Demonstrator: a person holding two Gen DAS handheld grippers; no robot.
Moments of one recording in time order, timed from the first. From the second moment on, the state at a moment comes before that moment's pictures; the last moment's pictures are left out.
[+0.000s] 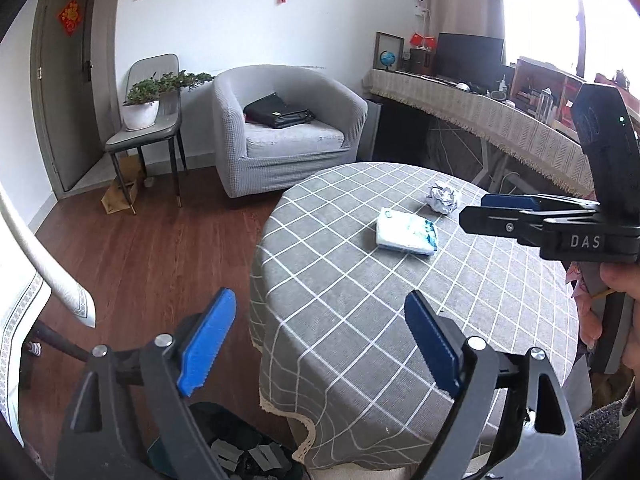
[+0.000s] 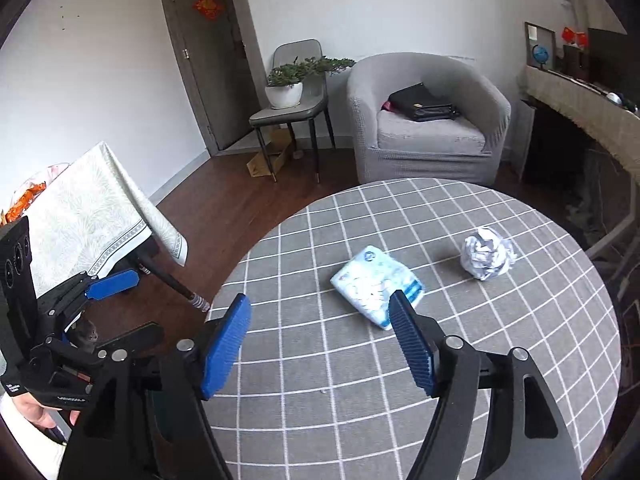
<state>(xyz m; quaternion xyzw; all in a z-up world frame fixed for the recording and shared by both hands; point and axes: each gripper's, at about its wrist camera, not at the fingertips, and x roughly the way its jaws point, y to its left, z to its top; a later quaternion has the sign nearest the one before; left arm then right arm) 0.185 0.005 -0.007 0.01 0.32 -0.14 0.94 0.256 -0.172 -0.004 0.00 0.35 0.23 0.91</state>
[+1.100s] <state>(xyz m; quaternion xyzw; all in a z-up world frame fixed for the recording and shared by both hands) 0.315 -0.118 -0.063 0.07 0.42 -0.25 0.87 0.306 -0.316 -0.054 0.10 0.38 0.16 0.91</state>
